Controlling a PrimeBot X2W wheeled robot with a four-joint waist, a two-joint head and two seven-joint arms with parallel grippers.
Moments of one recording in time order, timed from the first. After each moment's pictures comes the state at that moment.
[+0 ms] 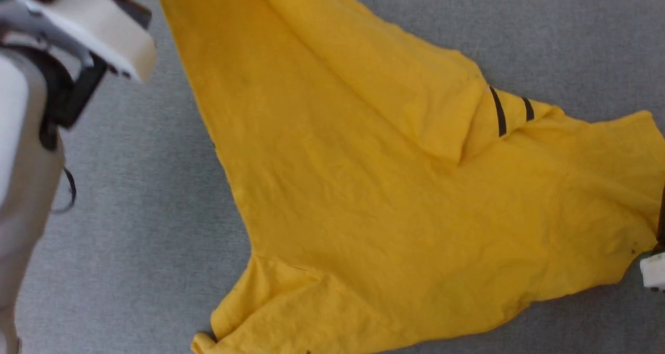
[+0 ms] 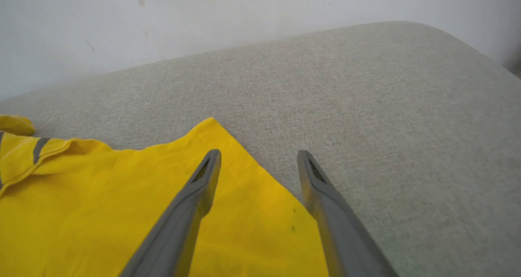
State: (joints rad) left arm -0.93 0.59 -0.40 0.02 -0.34 -0.11 0.12; right arm -0.06 -0.05 -0.41 -0.14 0.28 0.13 0.06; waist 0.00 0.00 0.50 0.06
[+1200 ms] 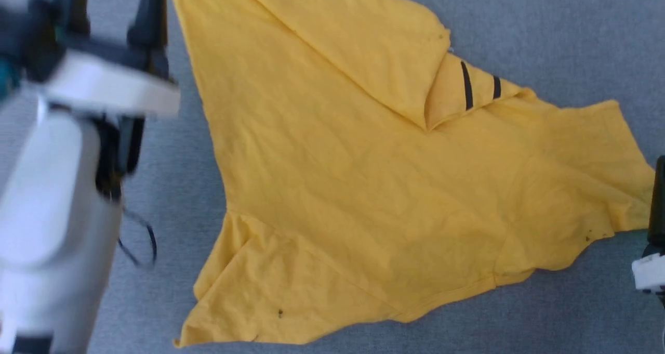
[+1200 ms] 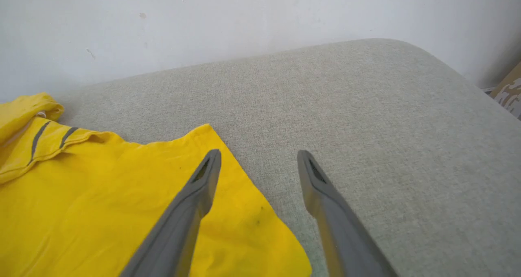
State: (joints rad) left arm -0.76 0.42 -0.27 0.16 -0.45 0.01 -0.25; right arm -0.05 -0.05 -0.38 -0.15 0.26 0.13 0.06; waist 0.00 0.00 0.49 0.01
